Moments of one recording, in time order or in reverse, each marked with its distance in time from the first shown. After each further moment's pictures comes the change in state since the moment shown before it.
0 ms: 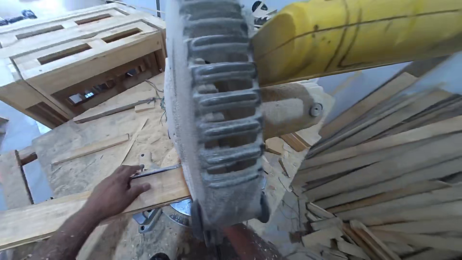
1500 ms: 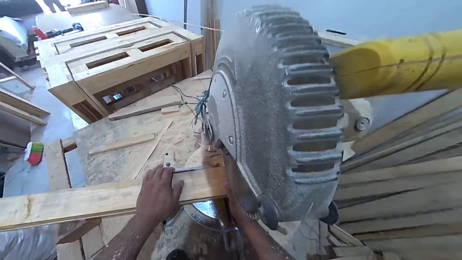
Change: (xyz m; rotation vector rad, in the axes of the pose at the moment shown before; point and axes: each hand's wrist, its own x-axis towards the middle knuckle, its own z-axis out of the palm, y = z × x) left_hand -0.024 0.048 0.037 0.080 0.345 0.037; right_hand 0.021 0.054 0.030 0.064 0.249 -0.222
